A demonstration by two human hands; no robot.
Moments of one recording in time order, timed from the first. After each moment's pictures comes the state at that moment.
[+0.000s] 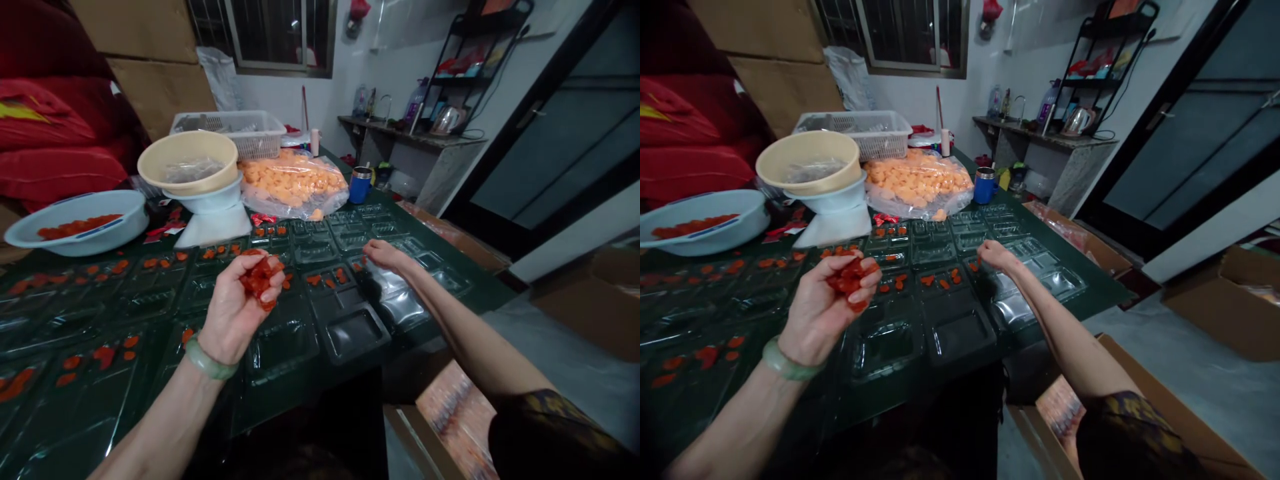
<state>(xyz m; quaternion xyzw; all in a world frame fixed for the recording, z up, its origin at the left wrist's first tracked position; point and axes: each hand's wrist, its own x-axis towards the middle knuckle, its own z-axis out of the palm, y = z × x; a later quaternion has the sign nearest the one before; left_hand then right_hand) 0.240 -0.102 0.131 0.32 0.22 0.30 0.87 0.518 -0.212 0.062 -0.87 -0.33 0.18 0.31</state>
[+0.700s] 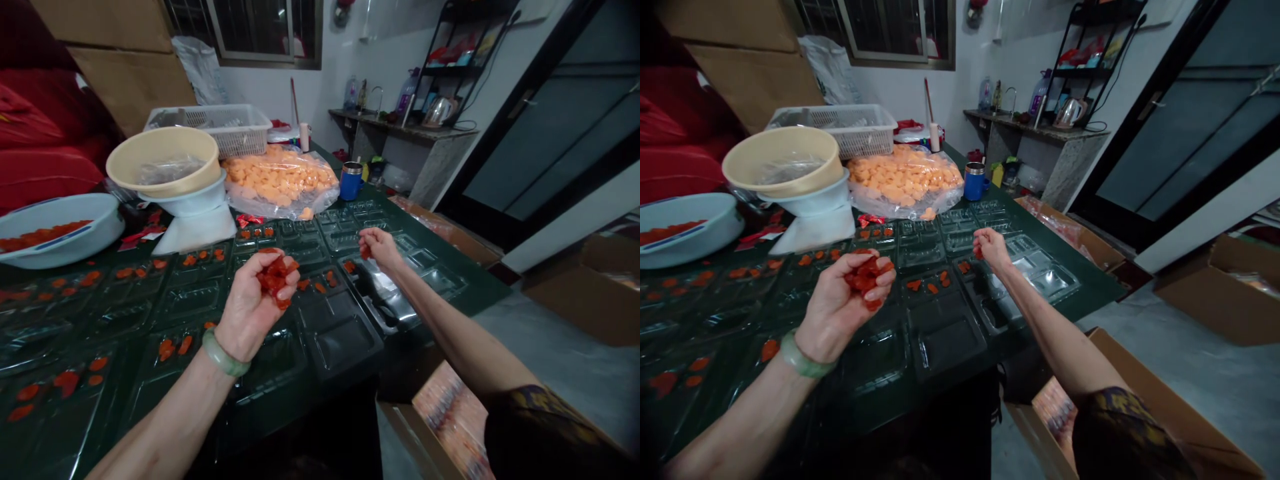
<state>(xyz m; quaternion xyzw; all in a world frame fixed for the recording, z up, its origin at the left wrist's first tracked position) 0.286 -0.112 0.126 0.31 0.22 0.25 0.89 0.540 -0.206 0.043 -0.72 -0.23 0.16 0.63</state>
